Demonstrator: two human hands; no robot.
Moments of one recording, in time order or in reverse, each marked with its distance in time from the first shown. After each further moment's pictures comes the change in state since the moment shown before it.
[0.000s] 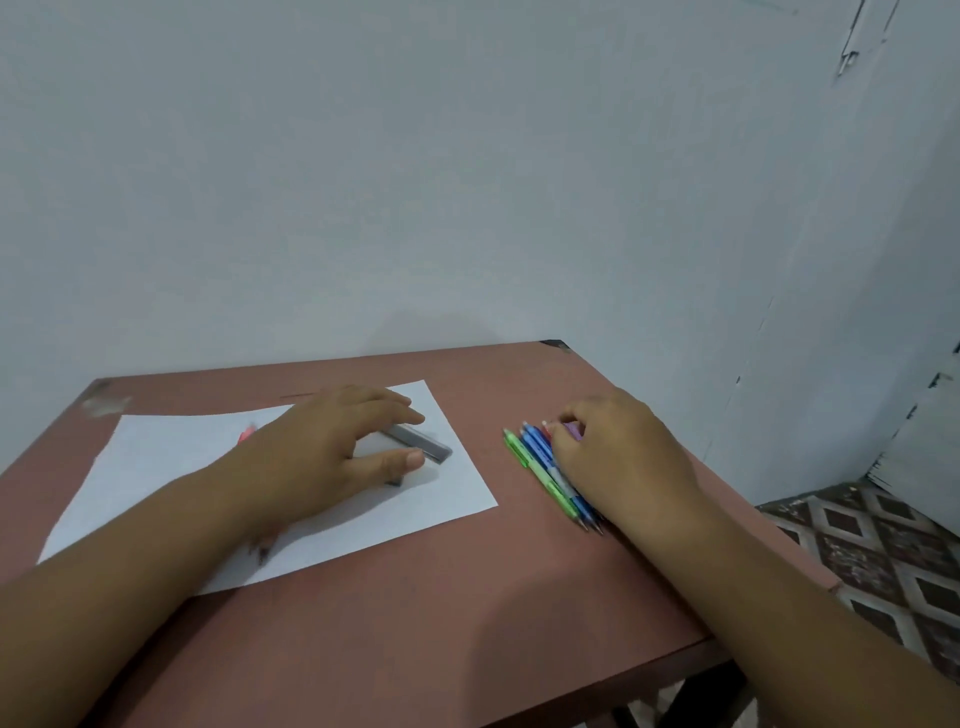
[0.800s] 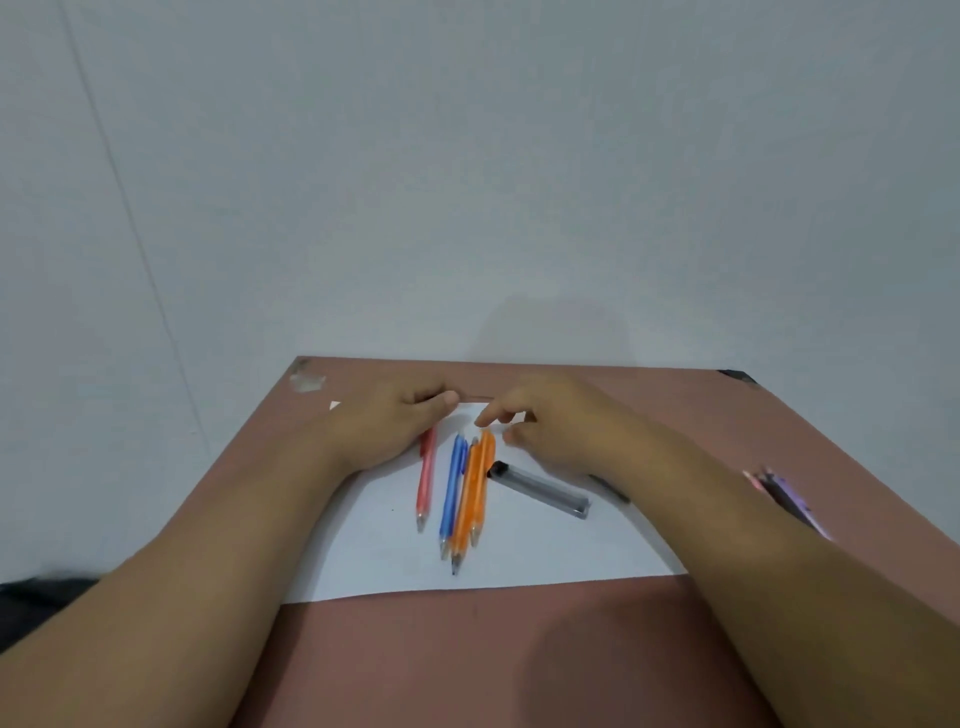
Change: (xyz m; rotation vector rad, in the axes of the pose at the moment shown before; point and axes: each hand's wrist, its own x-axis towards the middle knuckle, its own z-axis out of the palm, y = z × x) left_hand -0.014 -0.106 -0.031 -0.168 0.026 -0.406; right_hand 0.076 -0.167 0.076 0.177 -0.496 -0.579
